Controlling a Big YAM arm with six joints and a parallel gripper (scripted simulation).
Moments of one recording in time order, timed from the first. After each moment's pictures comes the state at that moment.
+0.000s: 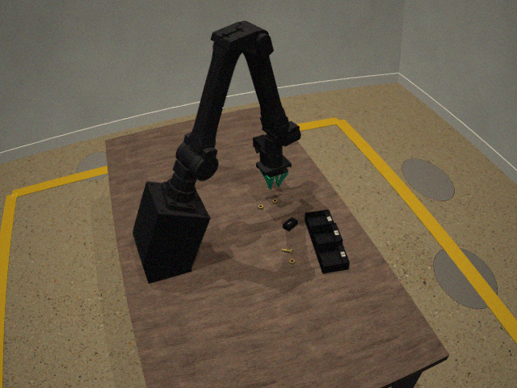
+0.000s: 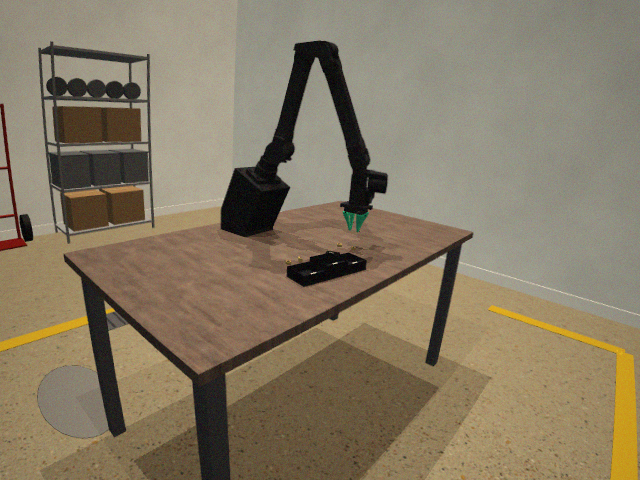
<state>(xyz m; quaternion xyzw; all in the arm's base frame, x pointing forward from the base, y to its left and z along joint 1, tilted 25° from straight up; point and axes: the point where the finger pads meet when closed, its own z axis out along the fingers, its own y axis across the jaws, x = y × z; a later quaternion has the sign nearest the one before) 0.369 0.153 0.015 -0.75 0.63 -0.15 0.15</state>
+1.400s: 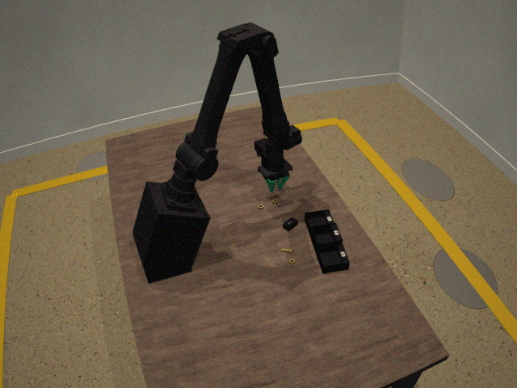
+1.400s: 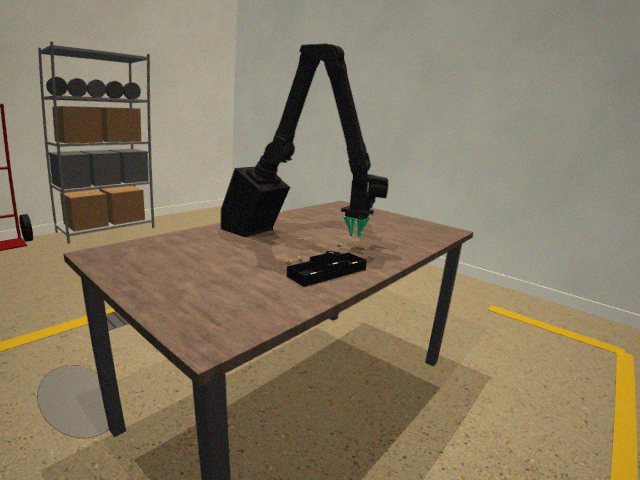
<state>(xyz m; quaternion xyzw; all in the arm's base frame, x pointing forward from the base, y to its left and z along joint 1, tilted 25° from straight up) 0.382 0.156 0.002 -0.75 0.62 -0.15 0.16</state>
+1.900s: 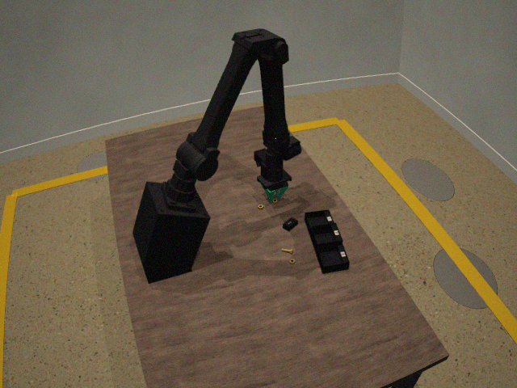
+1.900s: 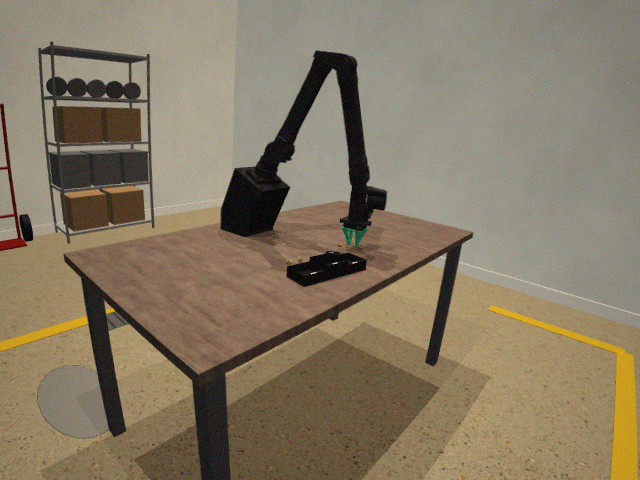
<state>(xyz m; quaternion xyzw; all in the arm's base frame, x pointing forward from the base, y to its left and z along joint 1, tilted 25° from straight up) 0.395 0.157 -0.037 -0.75 0.62 -0.15 0.15</state>
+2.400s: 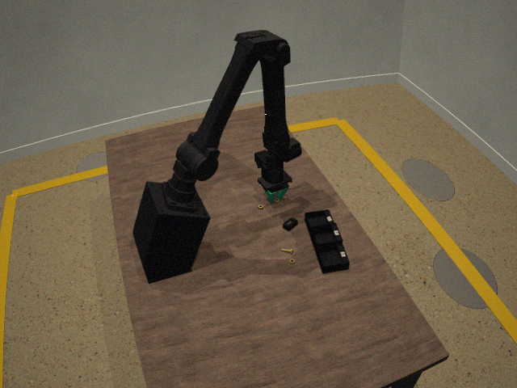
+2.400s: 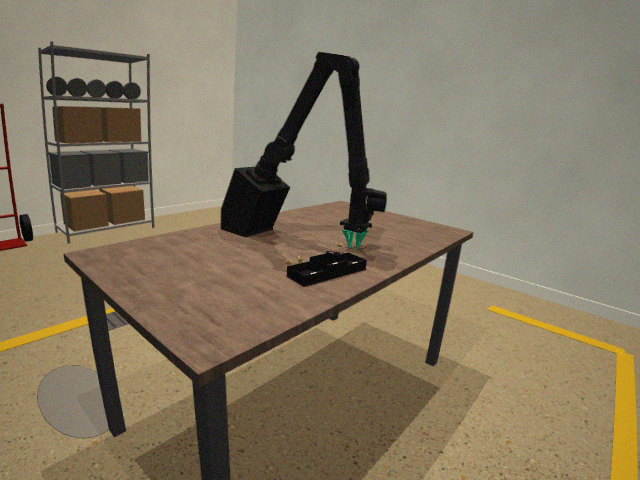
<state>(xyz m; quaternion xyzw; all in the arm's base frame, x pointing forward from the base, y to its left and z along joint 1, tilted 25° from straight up) 0.401 0.158 -0.043 -0.75 0.62 -0.15 0.16</state>
